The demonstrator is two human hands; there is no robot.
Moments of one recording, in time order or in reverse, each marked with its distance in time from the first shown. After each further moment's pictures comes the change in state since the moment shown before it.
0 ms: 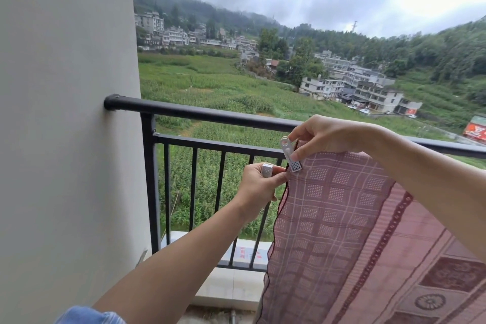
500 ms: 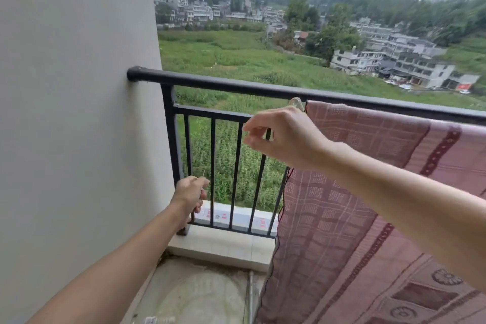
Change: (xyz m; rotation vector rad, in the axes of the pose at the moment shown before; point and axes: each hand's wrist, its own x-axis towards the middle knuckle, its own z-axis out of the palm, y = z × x) left_hand -0.072 -0.071 -0.135 0.268 0.470 -0.386; right_hand -0.019 -0.040 0.106 -0.249 0.490 -0.550
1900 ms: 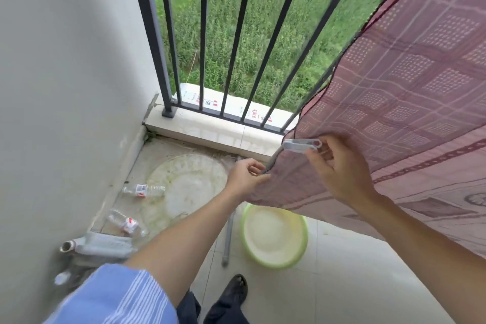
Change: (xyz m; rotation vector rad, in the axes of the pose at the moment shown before) left_hand -0.023 -0.258 0.141 0.165 -0.285 -0.203; right_hand -0.238 0.090 0.223 0.077 -0.152 0.710
